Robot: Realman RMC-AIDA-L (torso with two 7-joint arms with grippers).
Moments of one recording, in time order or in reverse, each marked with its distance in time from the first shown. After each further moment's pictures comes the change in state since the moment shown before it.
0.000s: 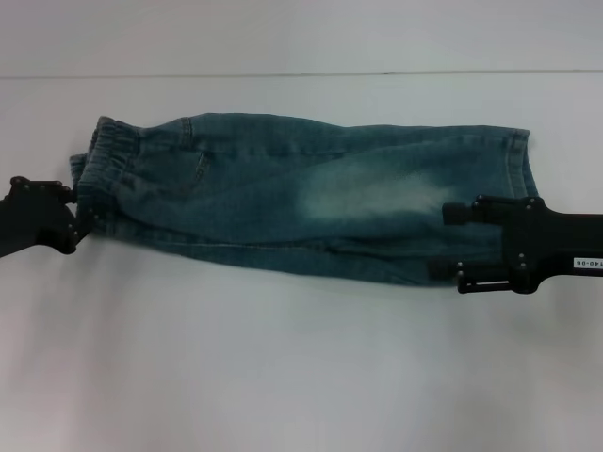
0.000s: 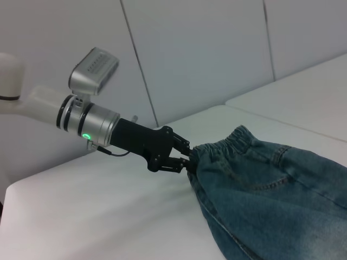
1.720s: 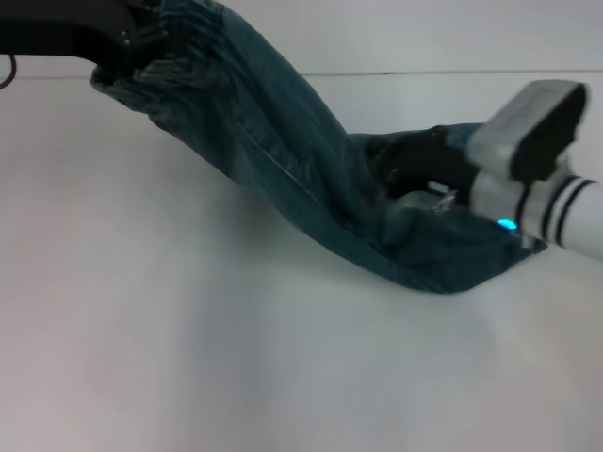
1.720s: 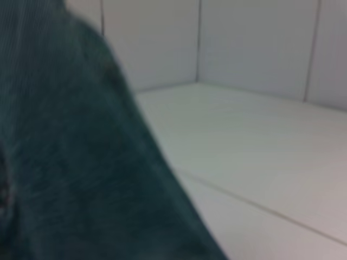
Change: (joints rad) left arm -0.234 0.070 0.064 0.544 -0.002 0.610 -0.712; right arm 0.355 0.019 0.069 0.736 0.412 0.826 -0.750
